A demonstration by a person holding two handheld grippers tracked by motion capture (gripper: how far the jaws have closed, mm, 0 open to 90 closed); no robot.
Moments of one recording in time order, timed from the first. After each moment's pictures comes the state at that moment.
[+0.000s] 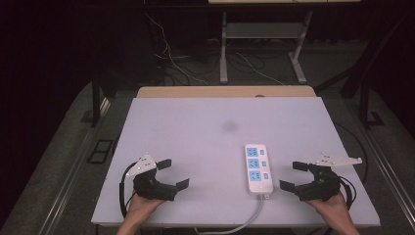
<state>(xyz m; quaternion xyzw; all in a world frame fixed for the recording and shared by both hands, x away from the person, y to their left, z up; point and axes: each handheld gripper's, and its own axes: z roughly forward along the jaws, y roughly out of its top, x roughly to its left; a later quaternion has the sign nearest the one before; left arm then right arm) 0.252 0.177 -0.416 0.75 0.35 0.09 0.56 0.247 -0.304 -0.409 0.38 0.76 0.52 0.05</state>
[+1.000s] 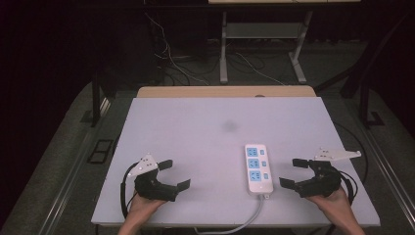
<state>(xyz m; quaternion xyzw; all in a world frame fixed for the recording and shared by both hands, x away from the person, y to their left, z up) 0.252 0.174 -0.418 0.75 0.35 0.09 0.55 0.254 -0.301 -0.394 0.38 0.78 0.50 0.05</state>
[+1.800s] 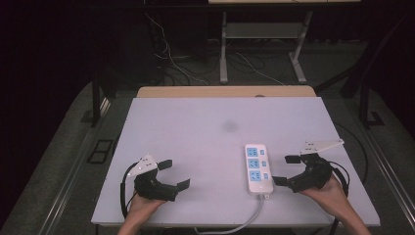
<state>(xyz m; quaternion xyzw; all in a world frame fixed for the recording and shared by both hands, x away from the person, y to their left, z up) 0.252 0.175 -0.418 0.75 0.35 0.09 0.55 0.275 -0.282 -0.385 0.35 0.83 0.44 0.03</state>
